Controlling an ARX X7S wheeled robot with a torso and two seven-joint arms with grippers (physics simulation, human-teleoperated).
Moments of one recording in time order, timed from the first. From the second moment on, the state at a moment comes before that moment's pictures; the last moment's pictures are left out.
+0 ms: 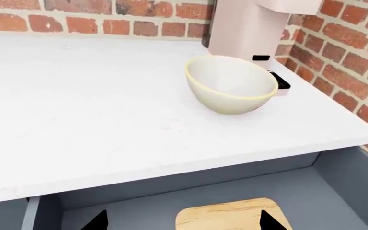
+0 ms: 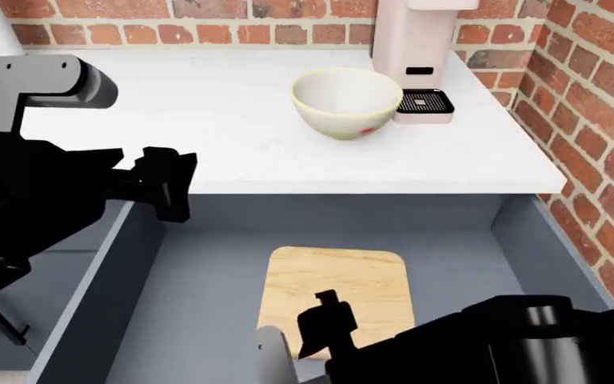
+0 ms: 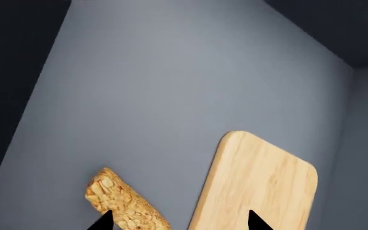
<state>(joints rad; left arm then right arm) -1.07 -0.89 0.34 0.34 -1.97 -1.01 -0.88 1.55 0.56 -1.59 -0.78 0.84 1.14 -0.29</state>
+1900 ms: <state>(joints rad) -1.03 -0.93 0.34 0.34 -1.95 -0.98 -0.84 1.49 0.43 -1.96 -0.77 0.54 1.04 -0.28</state>
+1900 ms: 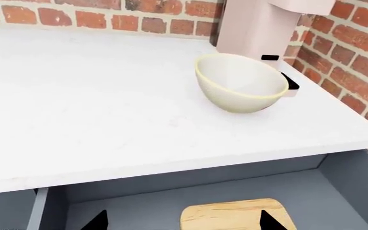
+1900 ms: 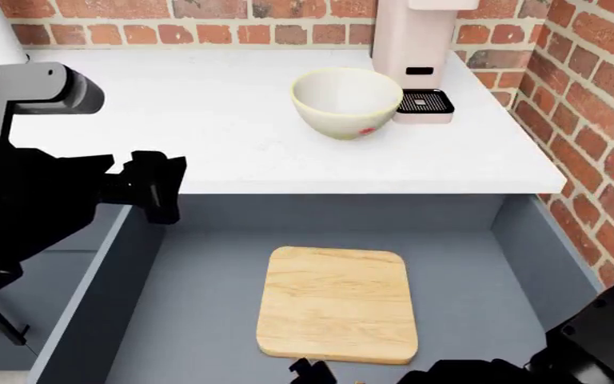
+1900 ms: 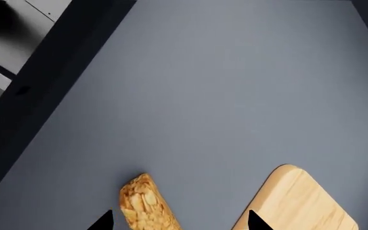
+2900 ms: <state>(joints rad) -1.02 -0.93 0.34 0.34 -1.94 -0.96 -0.83 1.40 0.43 -2.11 -0.65 0.47 1.00 -0.28</state>
